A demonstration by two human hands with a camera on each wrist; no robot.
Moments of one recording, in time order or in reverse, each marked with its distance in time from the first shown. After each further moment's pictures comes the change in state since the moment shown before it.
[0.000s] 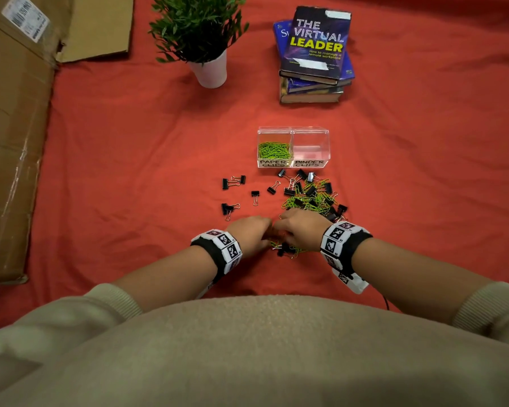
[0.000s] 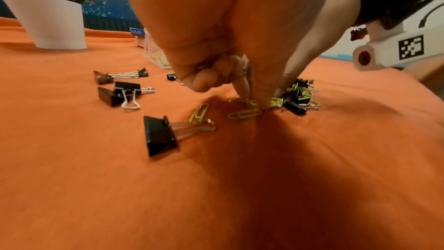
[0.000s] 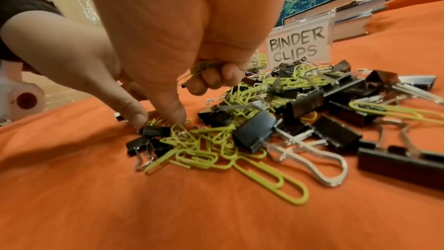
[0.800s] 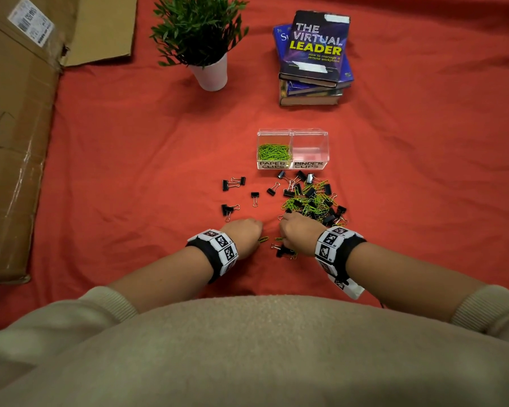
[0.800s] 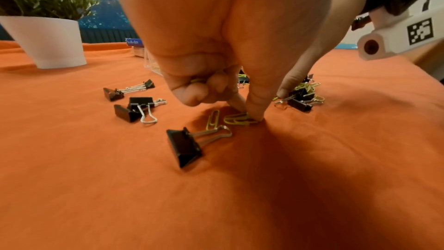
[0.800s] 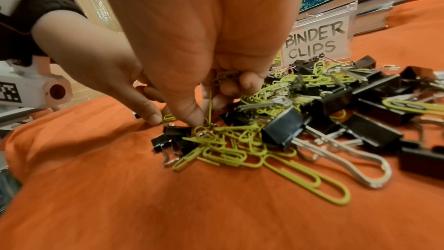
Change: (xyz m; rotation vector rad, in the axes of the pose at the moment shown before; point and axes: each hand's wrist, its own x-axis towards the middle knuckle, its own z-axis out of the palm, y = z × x) left_hand -0.003 -0.005 0.001 0.157 -0.078 -0.067; right_hand 0.006 -0.011 0.002 -0.027 -0.153 0.164
